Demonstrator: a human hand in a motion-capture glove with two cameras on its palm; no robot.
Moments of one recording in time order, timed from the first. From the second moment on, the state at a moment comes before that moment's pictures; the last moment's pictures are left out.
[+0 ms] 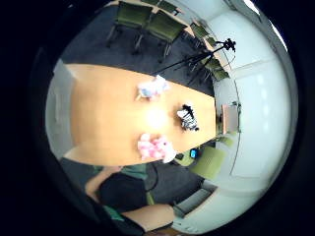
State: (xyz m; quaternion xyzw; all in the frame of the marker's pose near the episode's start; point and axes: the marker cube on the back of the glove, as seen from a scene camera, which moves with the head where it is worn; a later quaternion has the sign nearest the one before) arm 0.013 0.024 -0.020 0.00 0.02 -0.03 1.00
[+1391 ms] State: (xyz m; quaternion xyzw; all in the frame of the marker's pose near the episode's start) arm 0.229 0.213 0.247 -0.17 -0.02 0.07 0.98
